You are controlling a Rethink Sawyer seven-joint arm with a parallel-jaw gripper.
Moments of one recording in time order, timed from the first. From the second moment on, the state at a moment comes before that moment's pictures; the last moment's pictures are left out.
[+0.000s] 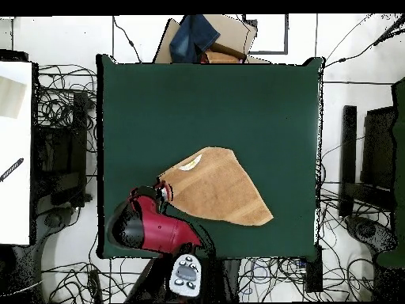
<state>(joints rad) 0.13 -0.69 -0.09 2.12 0.32 -0.12 1.26</state>
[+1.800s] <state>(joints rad) -0.01 -0.70 -0.06 2.11 0.42 -0.14 1.33</state>
